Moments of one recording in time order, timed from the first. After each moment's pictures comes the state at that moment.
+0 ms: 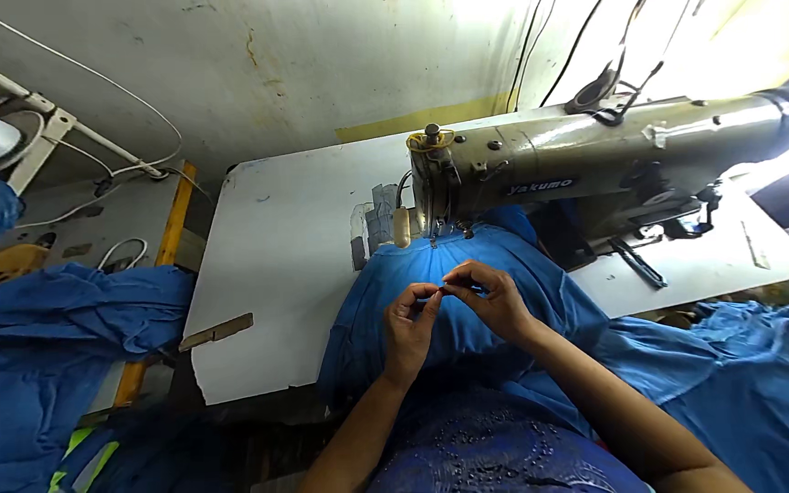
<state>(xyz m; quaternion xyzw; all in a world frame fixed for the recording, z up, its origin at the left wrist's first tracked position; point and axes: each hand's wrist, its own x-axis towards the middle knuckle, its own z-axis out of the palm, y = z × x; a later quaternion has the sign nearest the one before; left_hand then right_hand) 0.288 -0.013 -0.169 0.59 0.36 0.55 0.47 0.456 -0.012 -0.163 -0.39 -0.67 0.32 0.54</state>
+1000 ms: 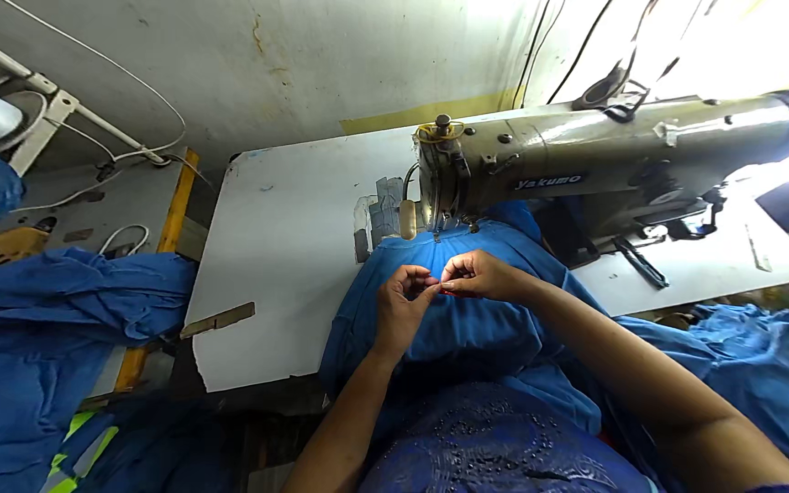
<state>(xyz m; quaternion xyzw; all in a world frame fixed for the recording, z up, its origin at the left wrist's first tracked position) 0.274 0.009 -0.163 0.62 0.42 0.47 0.46 0.473 0.028 -0.132 -0.45 -0.65 0.57 0.23</state>
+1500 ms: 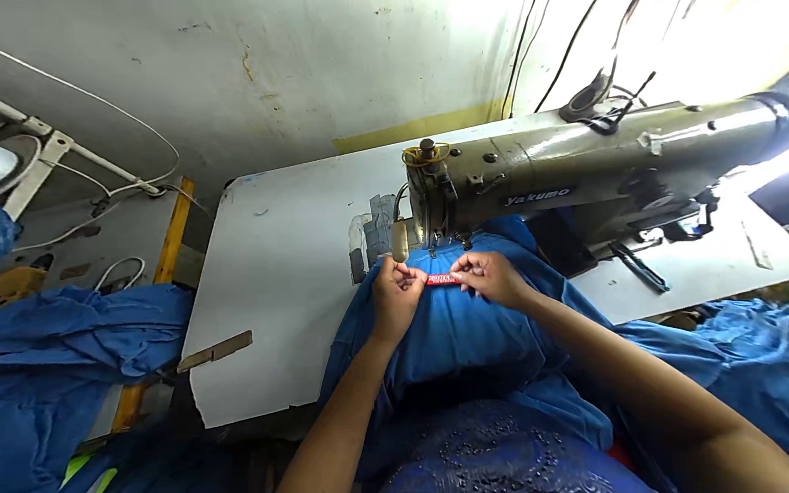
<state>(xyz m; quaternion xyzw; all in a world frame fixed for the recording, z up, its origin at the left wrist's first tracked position) 0.283 0.056 -0.173 0.65 0.46 0.46 0.40 0.486 0.032 -0.149 -0.56 -0.61 0.45 0.33</state>
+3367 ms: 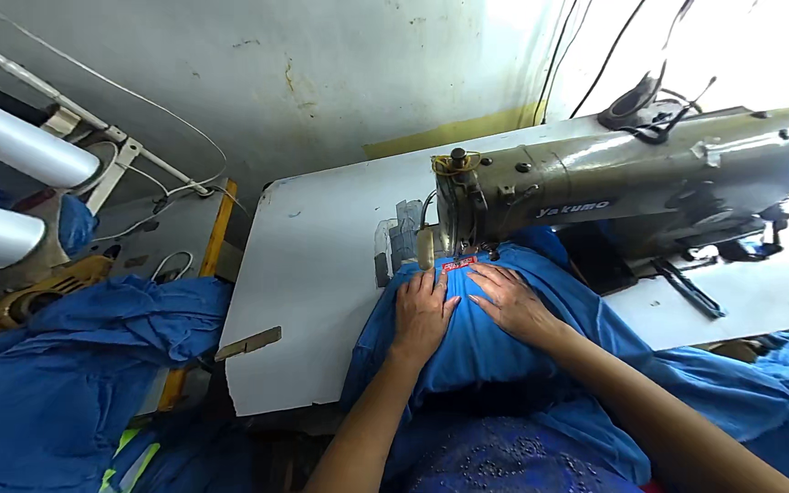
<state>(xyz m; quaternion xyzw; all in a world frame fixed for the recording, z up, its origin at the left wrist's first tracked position) 0.276 0.051 -0.187 0.87 0.47 0.16 0.02 0.481 0.026 -0.204 -0.50 -0.81 0.09 0.29</state>
